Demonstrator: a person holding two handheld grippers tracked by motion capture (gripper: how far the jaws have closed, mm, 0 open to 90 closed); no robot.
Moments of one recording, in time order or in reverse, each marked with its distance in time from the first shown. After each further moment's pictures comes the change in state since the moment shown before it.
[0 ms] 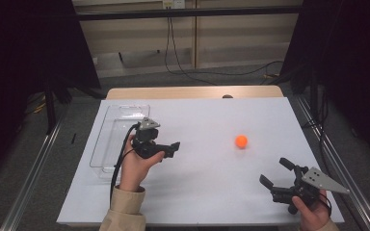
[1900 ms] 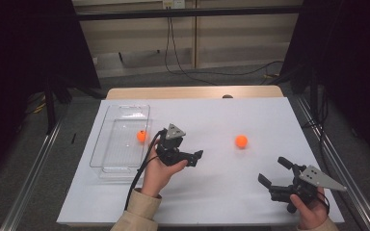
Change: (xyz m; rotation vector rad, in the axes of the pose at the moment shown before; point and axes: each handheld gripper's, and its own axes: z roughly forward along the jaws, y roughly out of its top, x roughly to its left) left arm -0.048 -0.004 0.040 -0.019 -0.091 0.089; right arm 0.000 0.001 0.005 0.018 0.000 0.004
